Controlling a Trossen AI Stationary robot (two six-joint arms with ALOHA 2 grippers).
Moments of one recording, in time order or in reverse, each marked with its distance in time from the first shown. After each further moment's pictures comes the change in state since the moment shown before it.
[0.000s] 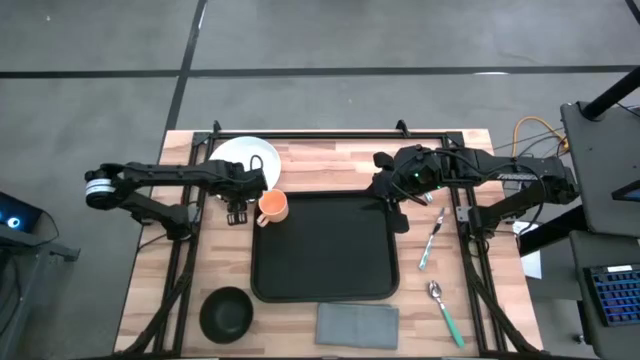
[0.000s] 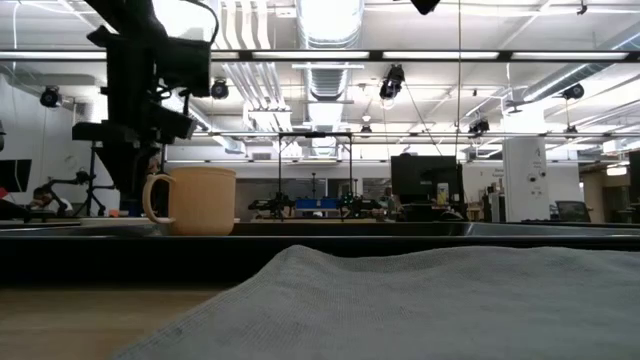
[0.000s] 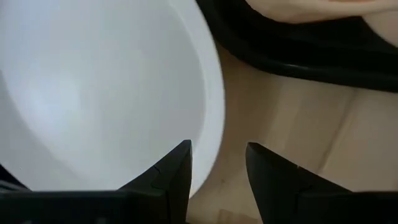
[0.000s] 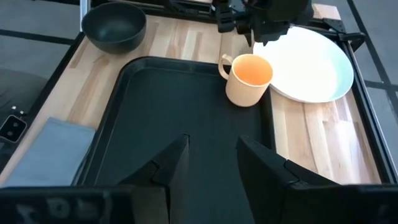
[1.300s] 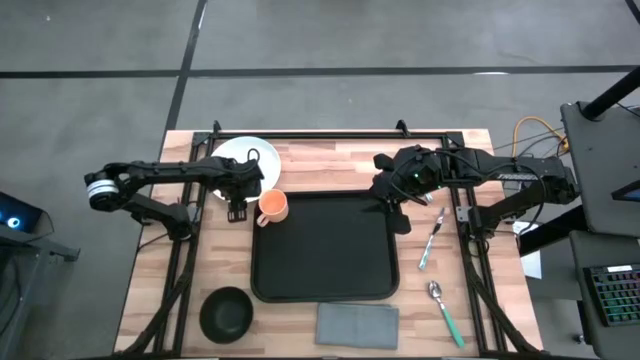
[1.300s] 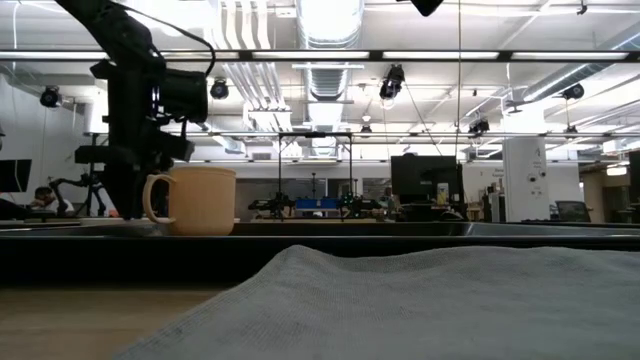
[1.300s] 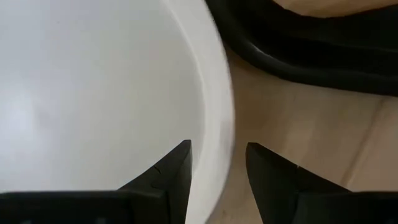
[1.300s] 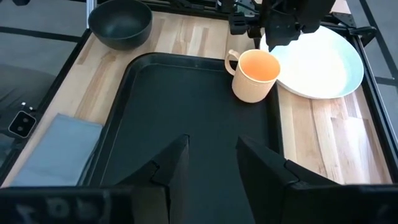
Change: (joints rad) left arm 0.171 0.008 -0.119 0.186 0.132 0.159; right arm 0.000 0.000 0.000 -0.017 -0.023 0.007
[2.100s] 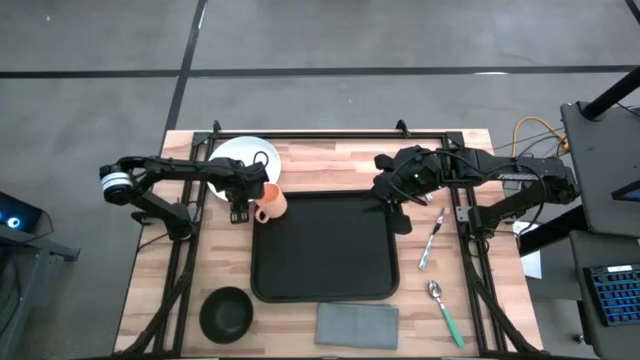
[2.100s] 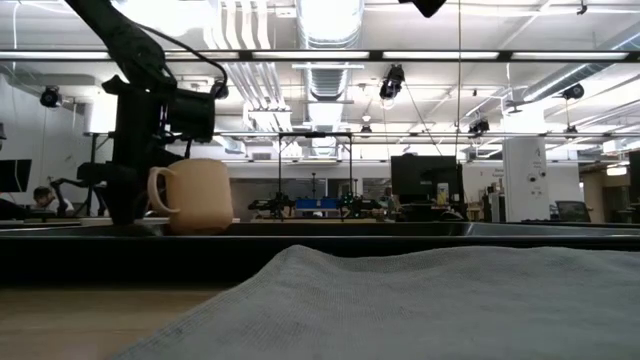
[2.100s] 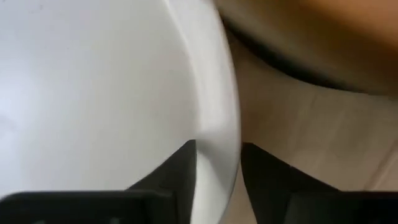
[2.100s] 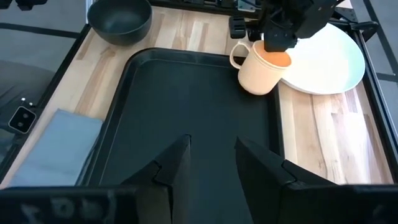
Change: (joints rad) left arm 0.007 0.126 0.000 0.040 -0.001 -0.001; right arm 0.000 -0.002 0.000 -0.019 0.002 0.000
